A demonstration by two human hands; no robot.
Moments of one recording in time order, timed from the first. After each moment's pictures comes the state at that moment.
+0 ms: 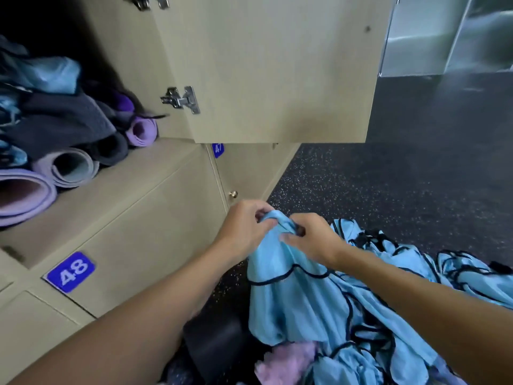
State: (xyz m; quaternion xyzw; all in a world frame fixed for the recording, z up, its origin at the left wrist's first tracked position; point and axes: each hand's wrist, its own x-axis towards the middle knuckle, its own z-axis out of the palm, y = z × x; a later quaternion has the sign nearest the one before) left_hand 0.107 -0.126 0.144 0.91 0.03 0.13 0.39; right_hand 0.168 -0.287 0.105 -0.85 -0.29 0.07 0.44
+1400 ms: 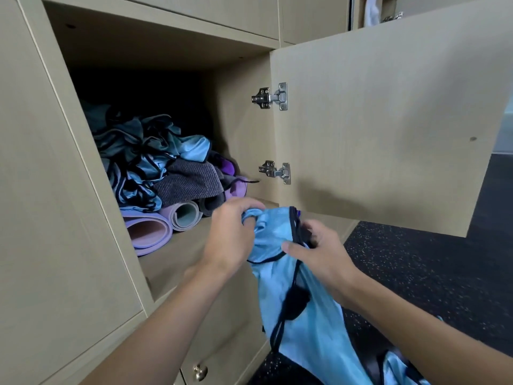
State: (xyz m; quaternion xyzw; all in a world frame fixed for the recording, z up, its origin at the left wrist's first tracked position) left_hand 0.033 -0.022 0.279 0.86 0.13 0.39 0.31; right_hand 0.120 -0.159 0.227 -0.66 -0.29 0.13 0.68
